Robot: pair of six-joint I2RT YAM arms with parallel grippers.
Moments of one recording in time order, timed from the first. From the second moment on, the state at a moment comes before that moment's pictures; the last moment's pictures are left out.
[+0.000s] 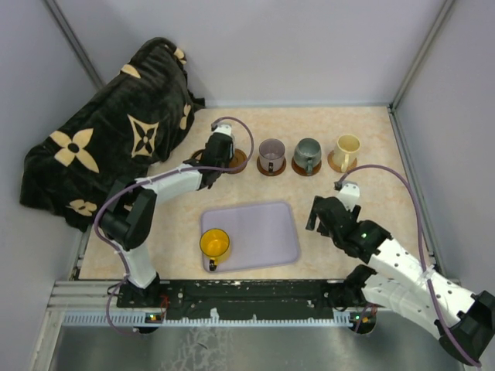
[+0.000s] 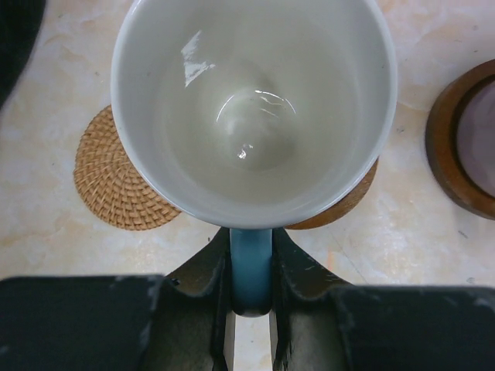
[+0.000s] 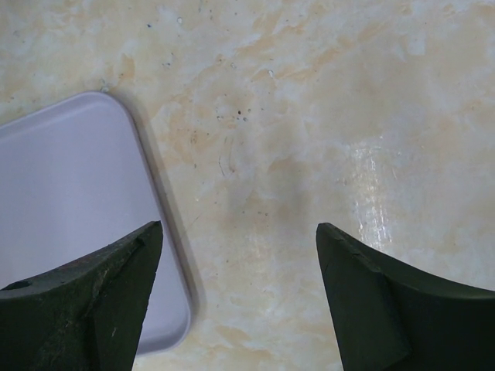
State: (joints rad) left arm -0.58 1.81 1.16 0.00 -0.45 -0.22; right arm 0.73 0.73 0.58 -0.73 0.54 0.79
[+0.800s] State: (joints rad) left arm -0.58 1.89 1.24 -0.05 -0.36 -0.27; right arm 0.73 0.76 0.58 -0.72 0.52 0.79
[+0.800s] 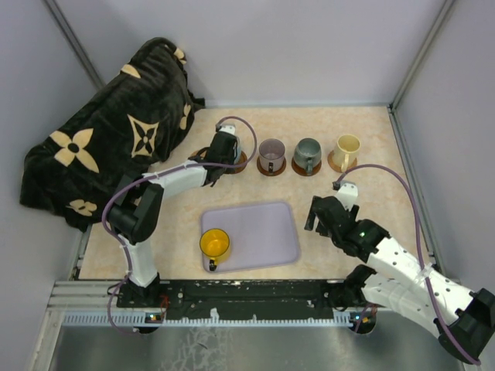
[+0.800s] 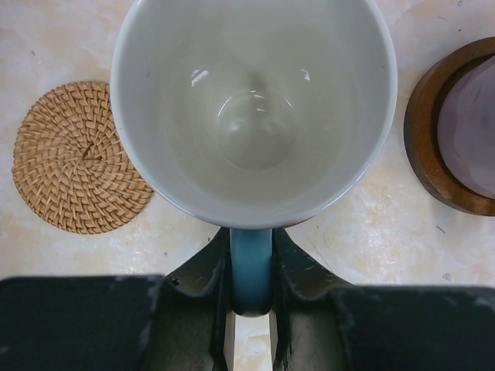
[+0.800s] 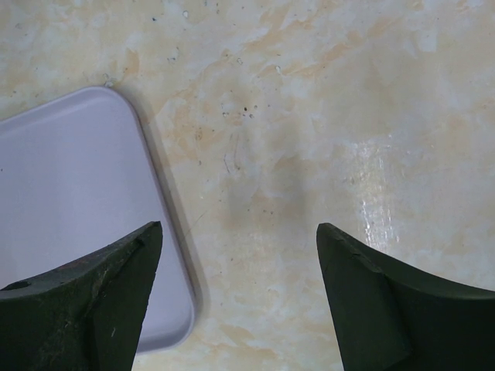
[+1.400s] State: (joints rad) left arm -0.58 1.89 1.26 -0.09 -0.34 -0.35; right arm 0.73 0.76 0.58 -0.72 0.50 0.79
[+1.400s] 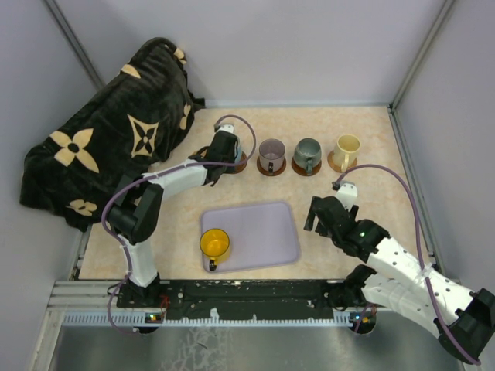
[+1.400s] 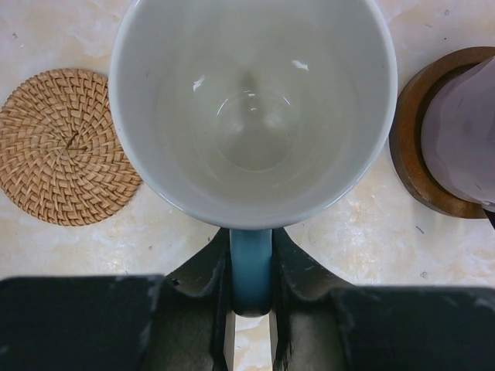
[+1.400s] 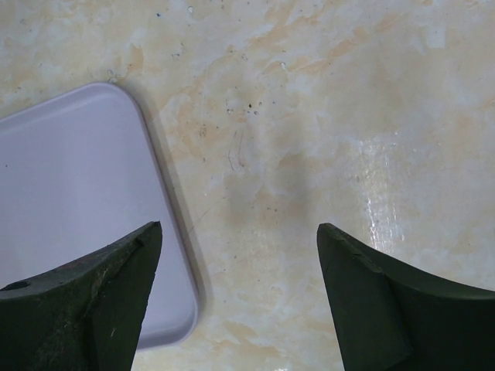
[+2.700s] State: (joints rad) left arm -0.62 1.86 1.21 -0.11 -0.44 -0.42; right arm 0.73 0.78 0.58 -0.69 0.46 0.80
